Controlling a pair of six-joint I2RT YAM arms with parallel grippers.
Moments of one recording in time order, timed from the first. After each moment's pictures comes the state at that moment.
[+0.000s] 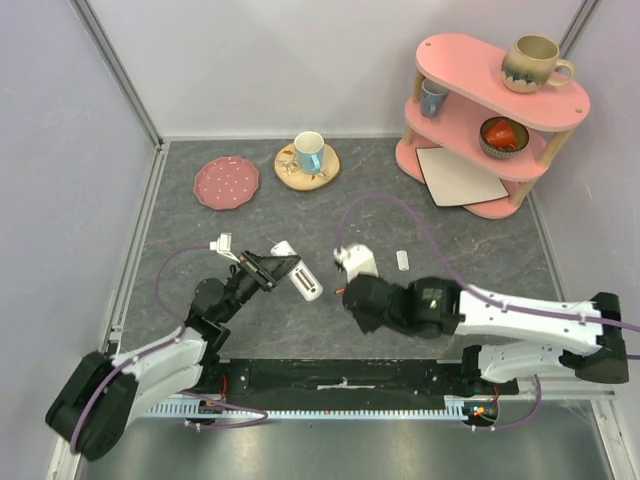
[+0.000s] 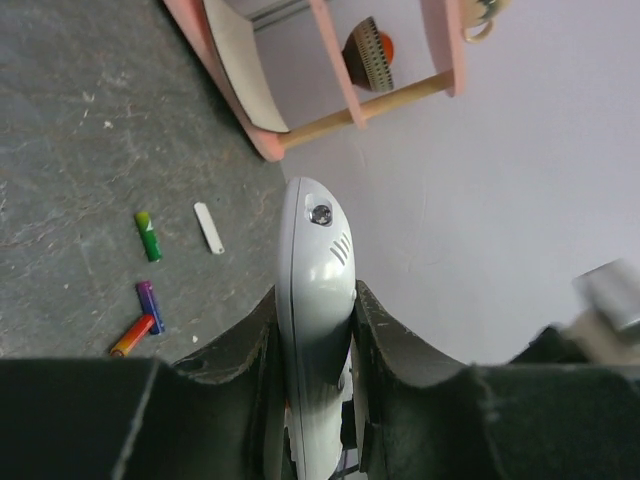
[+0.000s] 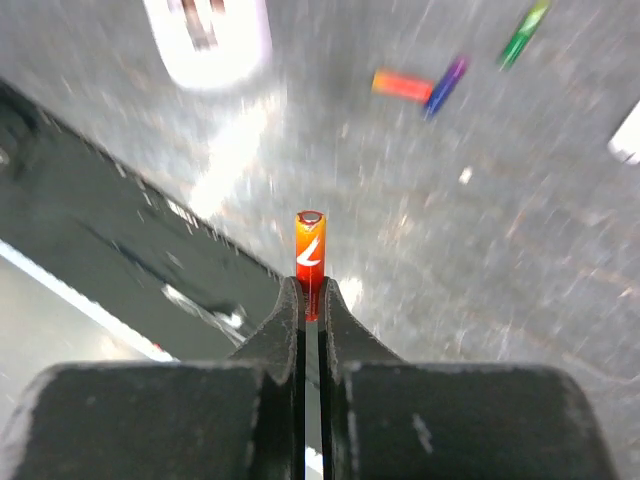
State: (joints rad) left arm -0.54 0.84 0.05 0.94 0.16 -1.21; right arm 1.37 1.20 1.04 -0.85 0.38 0.66
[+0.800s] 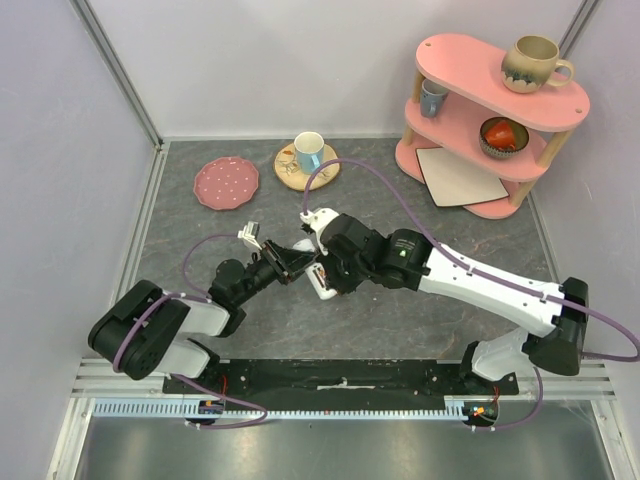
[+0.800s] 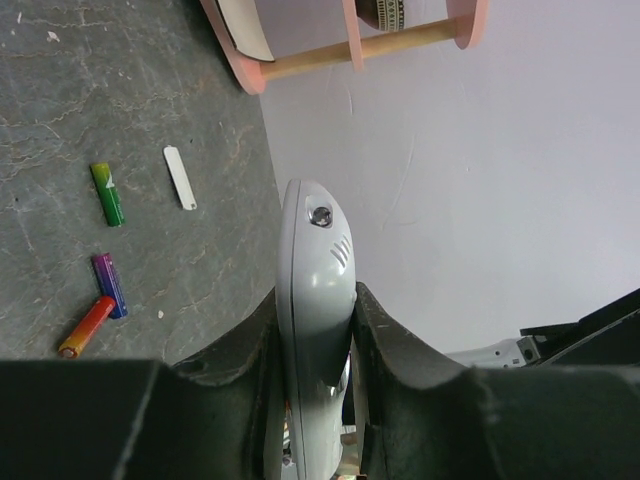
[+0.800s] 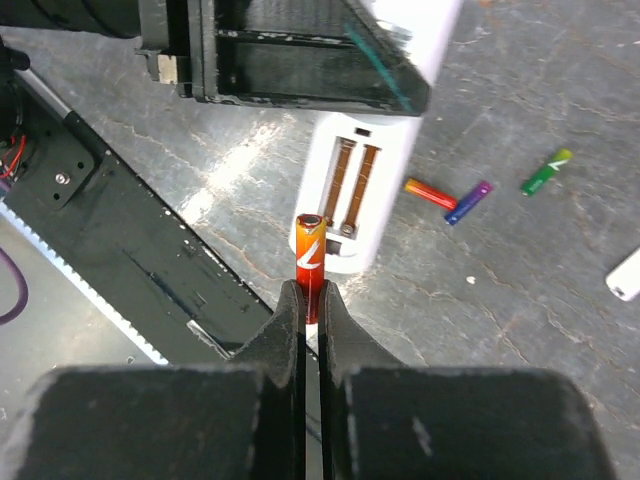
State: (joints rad) left arm -0.55 1.40 0.17 1.28 0.34 -1.36; right arm 1.10 1.42 1.39 -0.84 0.12 0.34
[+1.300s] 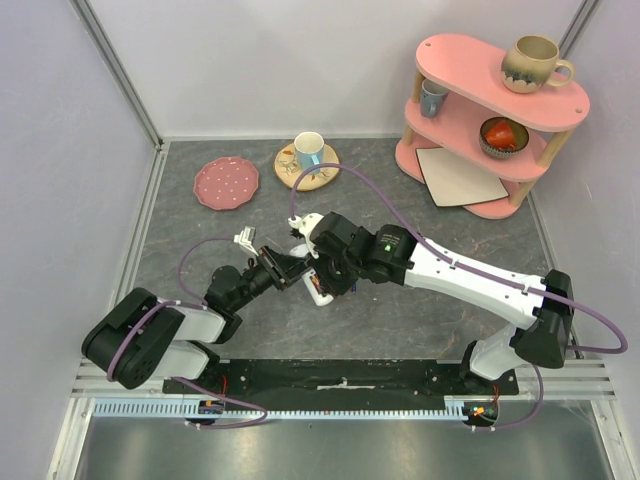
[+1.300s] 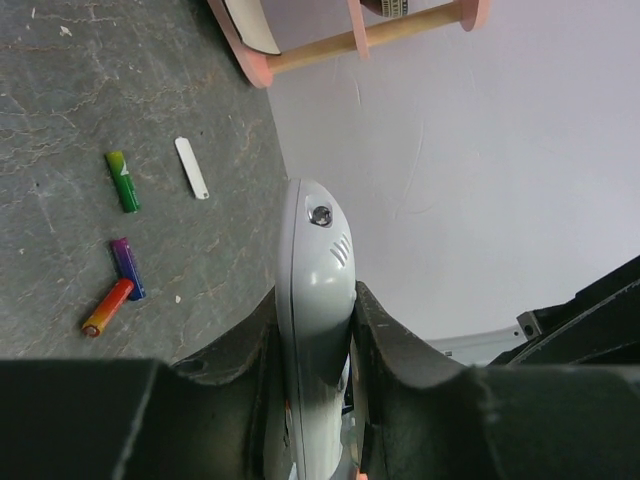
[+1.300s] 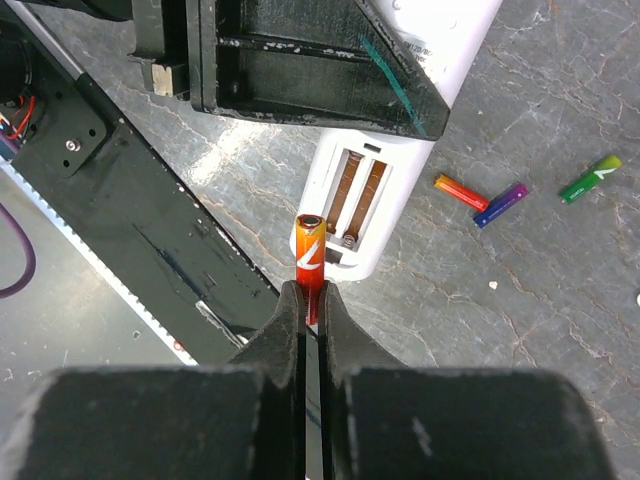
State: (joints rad) left arm -0.55 1.35 0.12 1.29 0.35 -1.31; right arm 1.10 1.51 1.44 -0.86 0.01 0.30
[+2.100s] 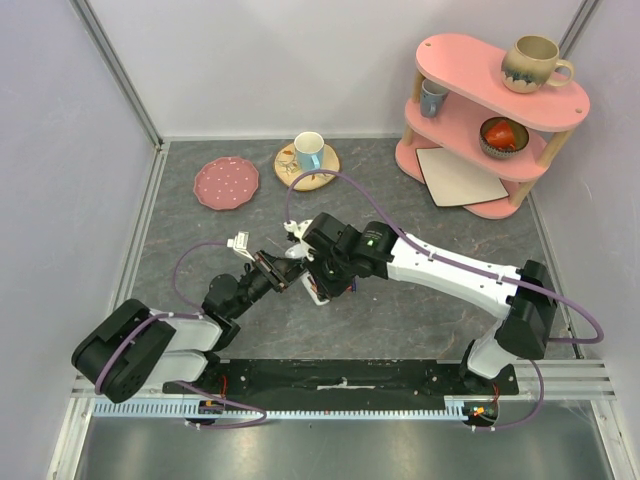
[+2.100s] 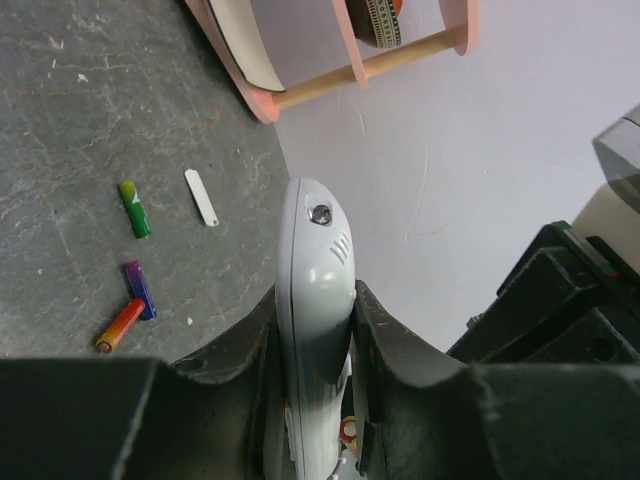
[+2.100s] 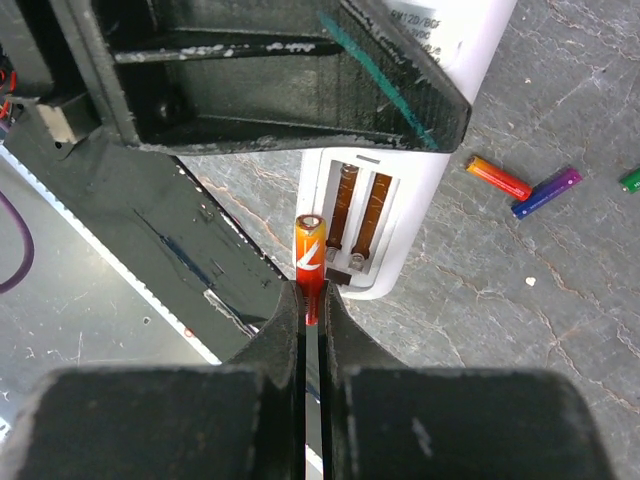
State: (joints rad) left arm -0.60 1.27 0.07 1.29 0.21 -1.24; right arm 1.06 1.61 1.44 -0.88 -0.09 0.31
